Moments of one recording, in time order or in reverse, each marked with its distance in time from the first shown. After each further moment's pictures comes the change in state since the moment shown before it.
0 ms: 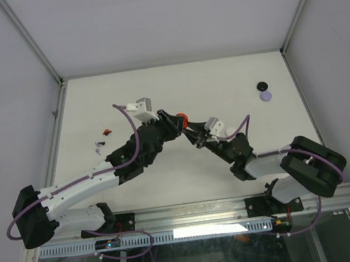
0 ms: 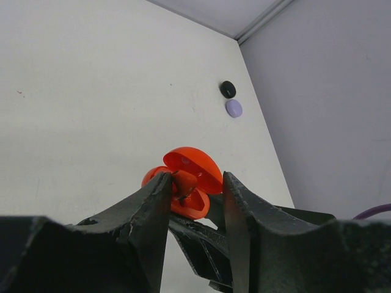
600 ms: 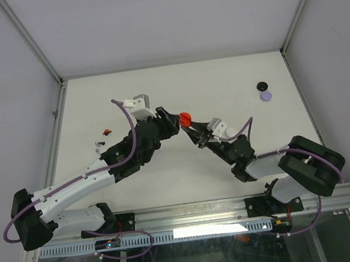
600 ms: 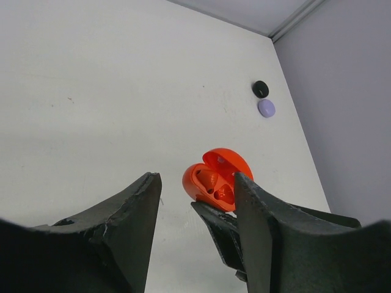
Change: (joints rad) left arm 0.003 -0.023 0.061 -0.174 -0.061 0.037; right arm 0.000 0.014 -0.026 0.055 0.046 -0.002
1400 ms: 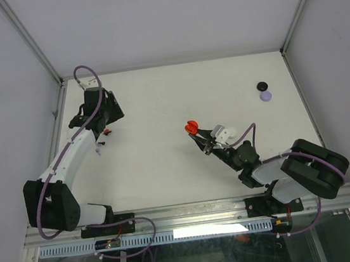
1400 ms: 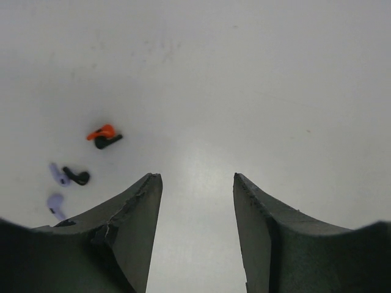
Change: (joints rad) left arm 0.753 0.171 0.164 -0.367 0.412 0.315; right arm -0.002 -0.036 -0.126 -0.013 0.032 -0.034
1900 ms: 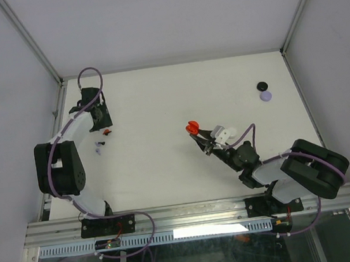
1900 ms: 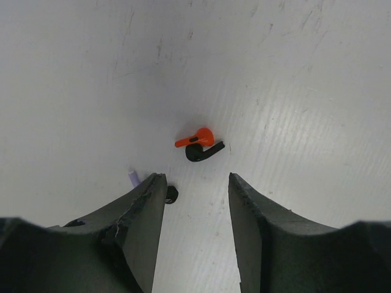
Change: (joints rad) left arm 0.218 0.343 0.096 -0.091 -0.024 0.229; right arm -0.001 0.000 -0.015 -0.008 0.011 -0.017
